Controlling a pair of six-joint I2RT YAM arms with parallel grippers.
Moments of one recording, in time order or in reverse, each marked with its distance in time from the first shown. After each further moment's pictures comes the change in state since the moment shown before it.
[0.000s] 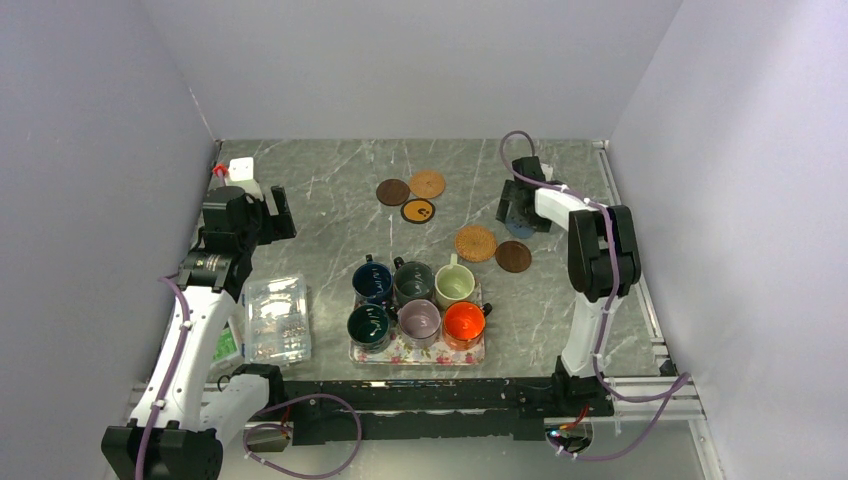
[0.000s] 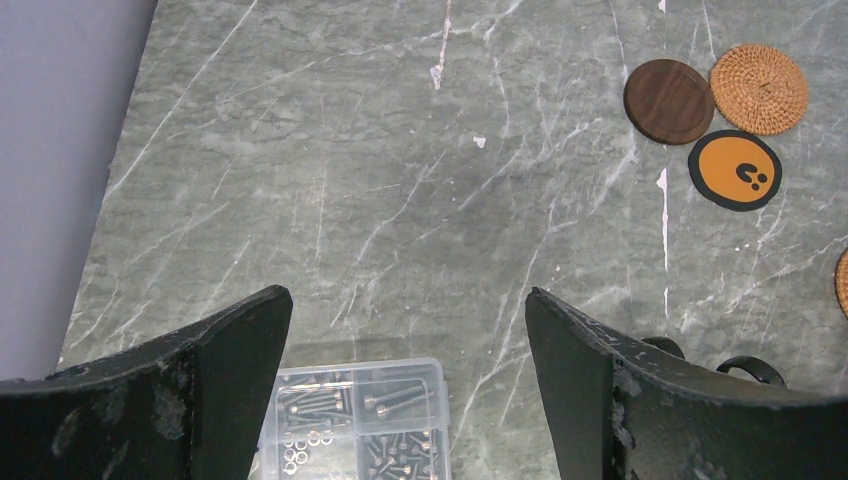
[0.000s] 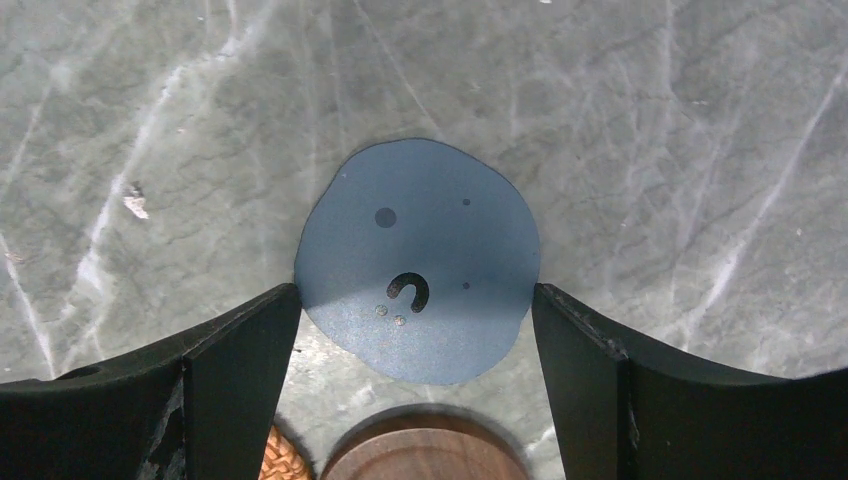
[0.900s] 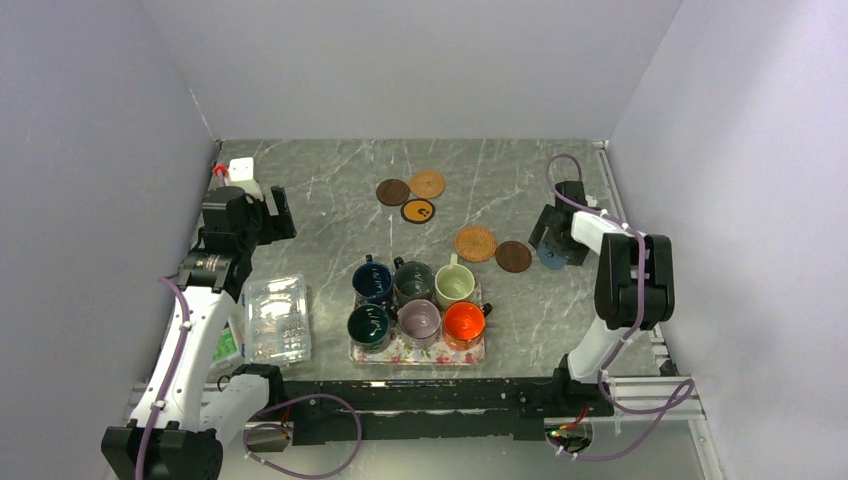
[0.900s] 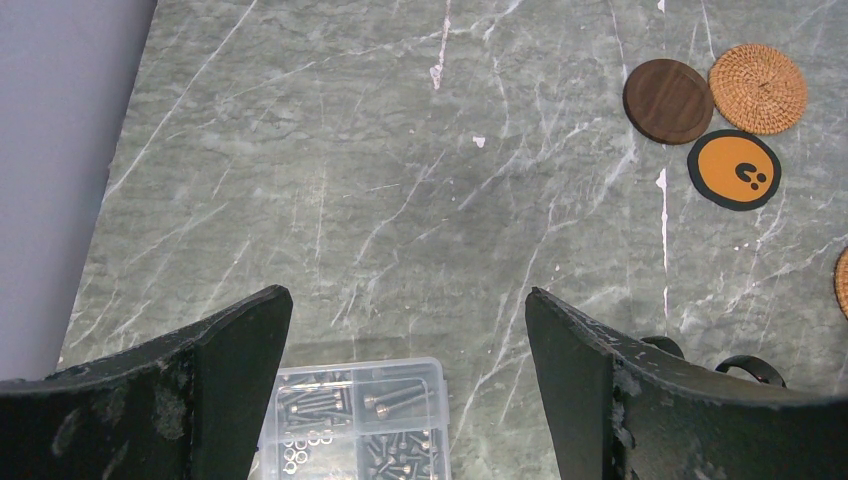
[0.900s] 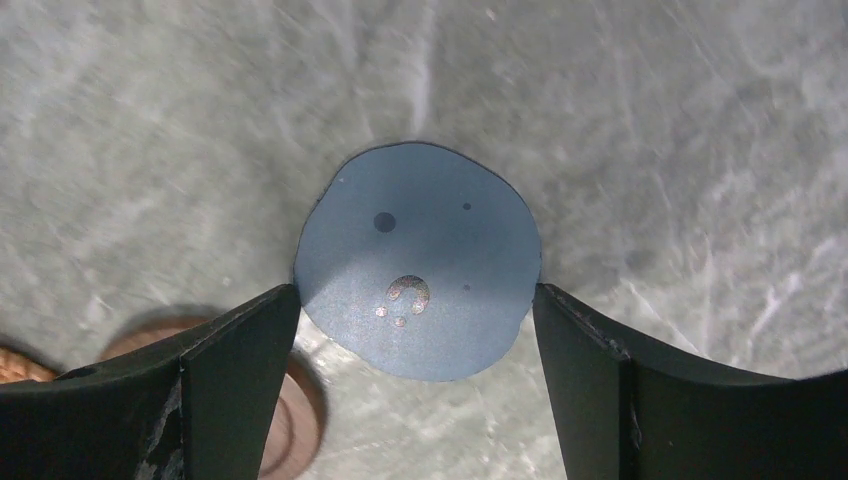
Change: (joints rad) left arm 0.000 -0.002 0.000 -0.002 0.001 0.000; right arm -0.199 -0.261 -0.328 -0.021 -0.051 0.037
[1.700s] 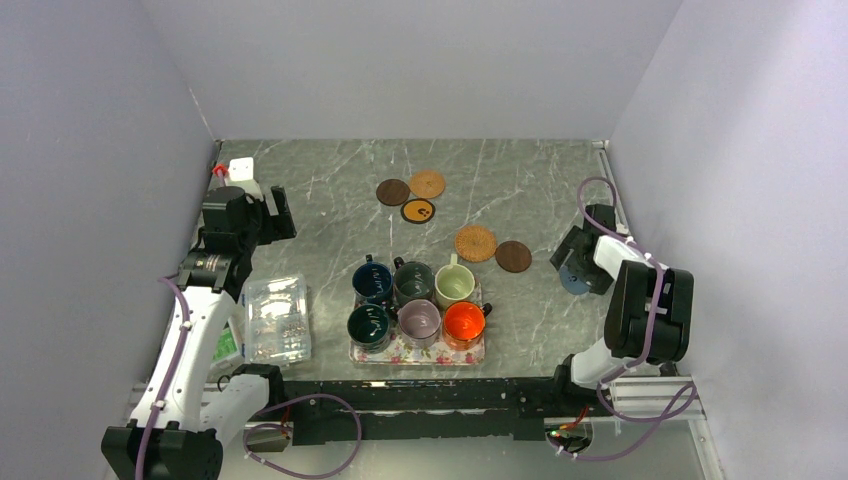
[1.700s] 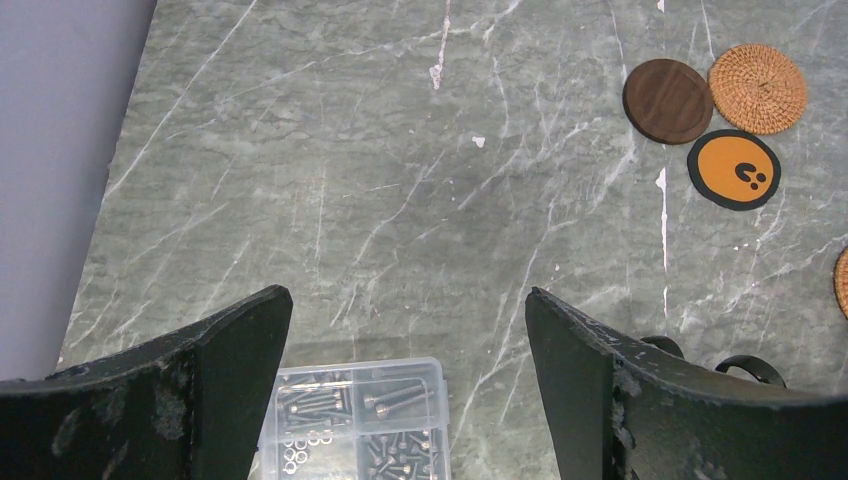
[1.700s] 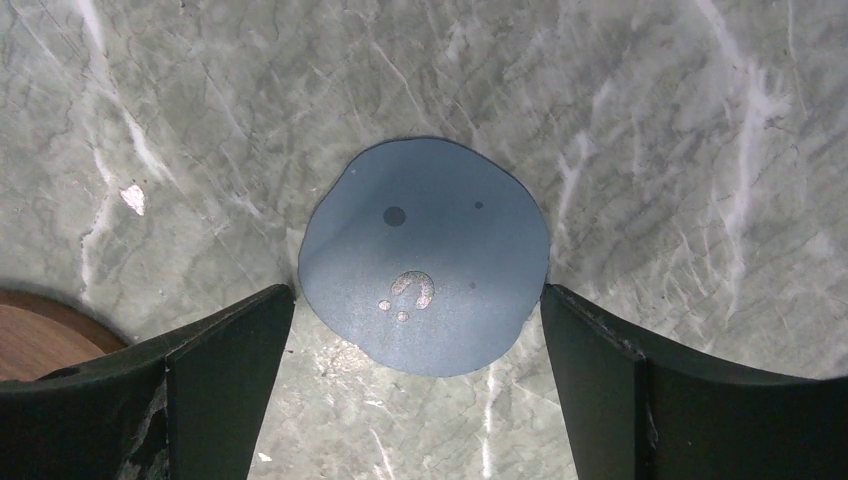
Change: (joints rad) left arm 0.000 0.000 0.000 0.000 0.000 0.000; right arm -0.162 -0.180 -0.187 -0.017 -0.003 0.014
